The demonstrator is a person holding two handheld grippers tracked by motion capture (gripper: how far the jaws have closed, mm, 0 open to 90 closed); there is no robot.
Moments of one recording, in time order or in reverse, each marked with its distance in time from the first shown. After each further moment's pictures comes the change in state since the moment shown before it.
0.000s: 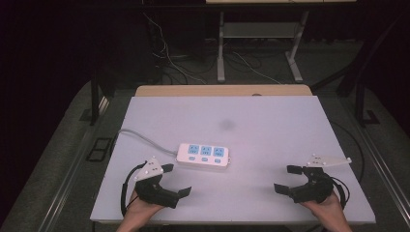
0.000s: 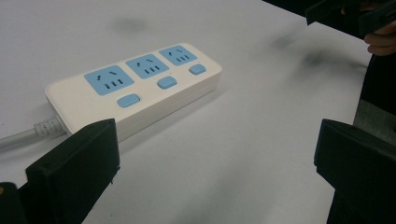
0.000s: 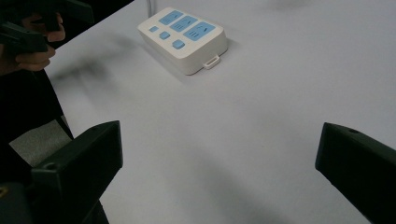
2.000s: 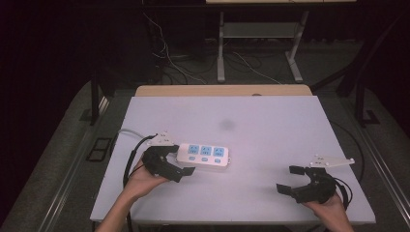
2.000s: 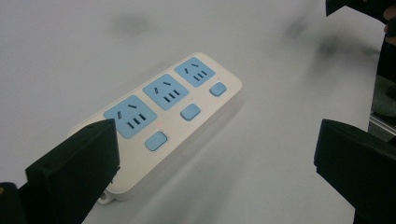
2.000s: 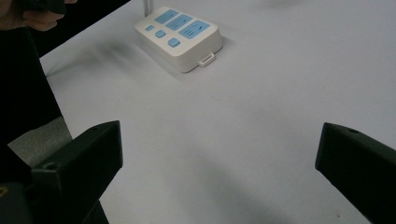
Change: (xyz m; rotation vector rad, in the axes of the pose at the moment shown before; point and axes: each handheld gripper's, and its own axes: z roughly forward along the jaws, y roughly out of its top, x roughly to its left) left arm 0.035 0.062 0.024 0.178 -0.049 0.040; right arm -0.003 -0.003 -0.004 -0.001 -0.008 0.008
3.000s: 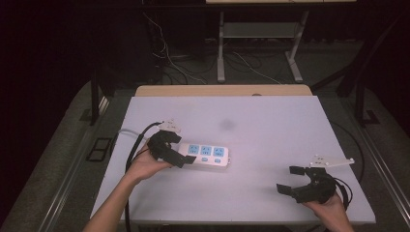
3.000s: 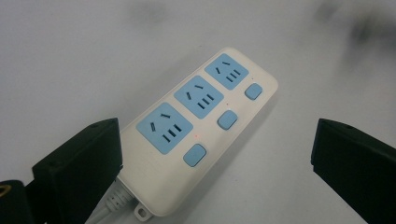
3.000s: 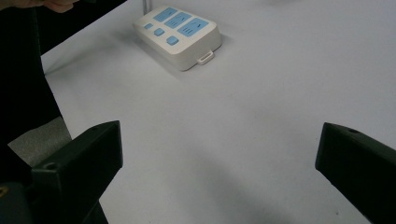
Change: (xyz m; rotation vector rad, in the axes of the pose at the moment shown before) left arm 0.030 0.024 0.019 0.112 0.004 0.019; right arm -0.001 -0.001 0.000 0.005 0.000 0.005
